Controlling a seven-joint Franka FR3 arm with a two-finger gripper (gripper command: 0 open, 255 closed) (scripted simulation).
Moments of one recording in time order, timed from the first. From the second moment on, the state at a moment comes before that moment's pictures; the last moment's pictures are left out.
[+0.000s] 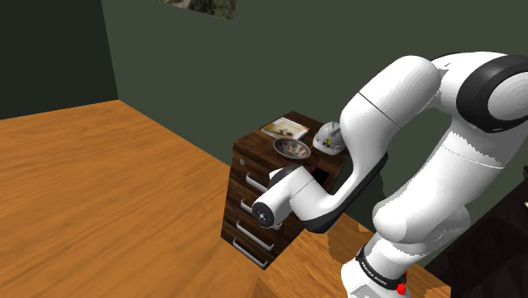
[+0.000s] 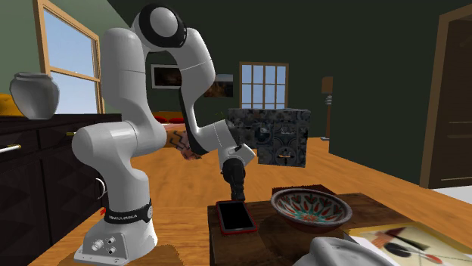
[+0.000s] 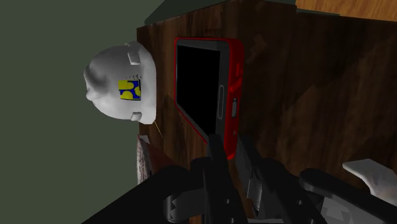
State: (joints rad) arm -0.59 0.07 1.16 -2.70 -1.09 1.62 1.21
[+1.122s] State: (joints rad) arm -0.46 -0.35 1.06 -2.75 -0.87 1.80 0.90
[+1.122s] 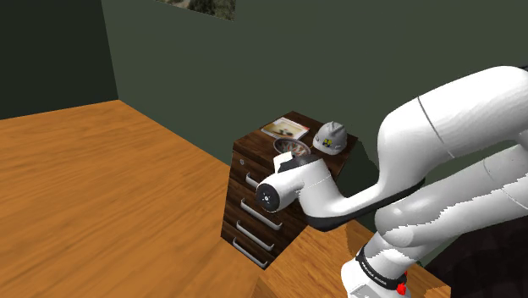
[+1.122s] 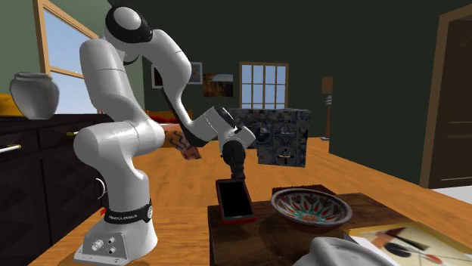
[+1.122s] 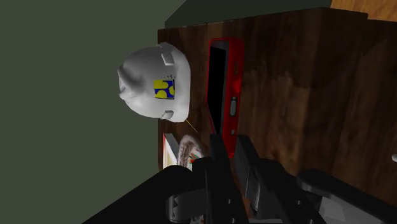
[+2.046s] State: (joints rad) arm -0.42 -0.46 0.94 -2.68 -0.87 1.80 0.72
